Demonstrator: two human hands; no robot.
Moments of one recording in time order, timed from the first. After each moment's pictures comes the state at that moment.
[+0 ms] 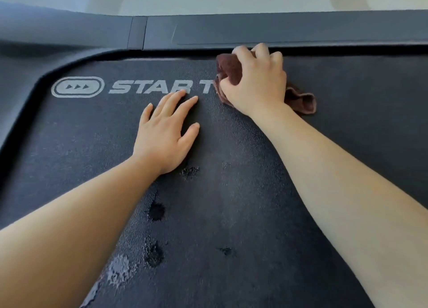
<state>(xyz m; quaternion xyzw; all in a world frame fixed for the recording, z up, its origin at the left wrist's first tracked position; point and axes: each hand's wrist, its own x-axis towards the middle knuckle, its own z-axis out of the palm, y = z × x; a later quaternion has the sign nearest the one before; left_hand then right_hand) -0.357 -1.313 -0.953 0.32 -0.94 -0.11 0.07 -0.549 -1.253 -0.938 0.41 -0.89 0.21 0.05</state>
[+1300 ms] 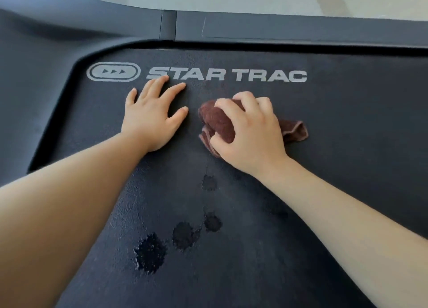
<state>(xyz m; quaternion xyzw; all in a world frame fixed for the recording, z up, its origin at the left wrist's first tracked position) -0.282 -1.382 -0.962 0.33 -0.94 -0.10 0.08 -0.397 -1.205 -0.935 0.51 -0.84 0.21 0.05</state>
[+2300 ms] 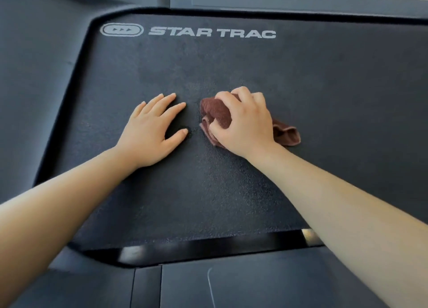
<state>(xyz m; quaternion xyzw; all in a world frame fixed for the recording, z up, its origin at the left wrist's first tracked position) -0.147 -1.244 -0.949 0.21 -0.97 -0.10 0.05 -0.295 -1.093 -0.927 0.45 -0.87 0.20 0.04</state>
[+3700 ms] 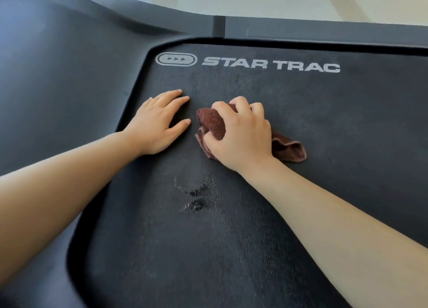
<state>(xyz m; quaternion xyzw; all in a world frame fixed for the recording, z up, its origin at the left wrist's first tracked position) -0.149 -1.375 -0.947 0.25 -0.96 -0.09 0.06 -0.274 -1.217 -0.939 0.49 -0.84 0.22 0.05</state>
